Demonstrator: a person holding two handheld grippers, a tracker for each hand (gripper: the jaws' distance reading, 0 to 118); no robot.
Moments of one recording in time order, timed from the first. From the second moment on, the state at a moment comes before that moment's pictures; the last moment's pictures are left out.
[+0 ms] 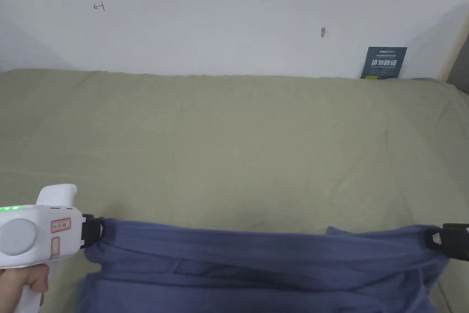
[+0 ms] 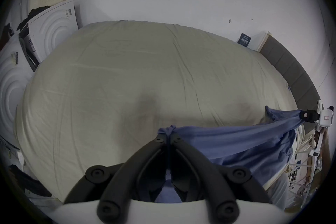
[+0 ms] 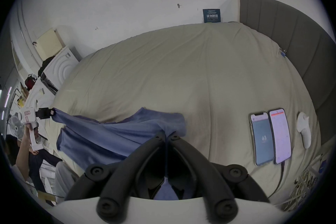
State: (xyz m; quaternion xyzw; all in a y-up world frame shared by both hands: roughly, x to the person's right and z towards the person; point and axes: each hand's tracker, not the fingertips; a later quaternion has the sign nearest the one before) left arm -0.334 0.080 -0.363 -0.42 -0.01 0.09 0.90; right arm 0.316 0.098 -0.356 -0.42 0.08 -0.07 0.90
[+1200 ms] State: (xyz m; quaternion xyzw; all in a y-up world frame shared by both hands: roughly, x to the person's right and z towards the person) left arm -0.364 0.020 -0.230 -0.48 0.05 0.06 0.87; right arm 0.316 0.034 -0.228 -0.48 -0.01 -0.09 0.87
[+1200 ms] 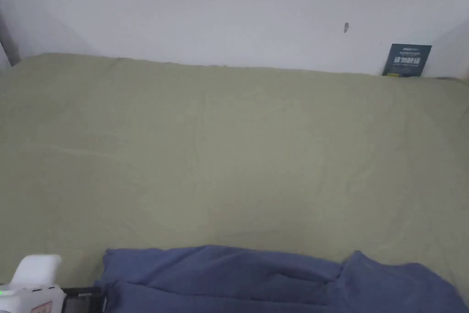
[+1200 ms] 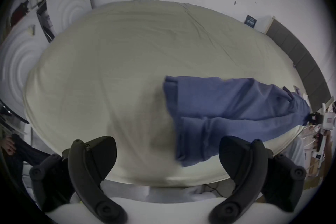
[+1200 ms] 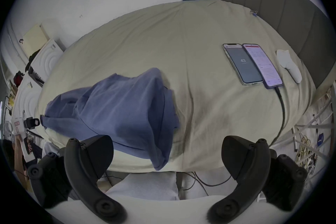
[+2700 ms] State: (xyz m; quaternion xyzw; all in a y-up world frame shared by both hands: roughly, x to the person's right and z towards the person) left arm -0.370 -0.056 -0.346 -0.51 -0.23 0.40 0.73; right arm 0.204 0.081 -0.225 -0.41 0.08 -0.07 0.91
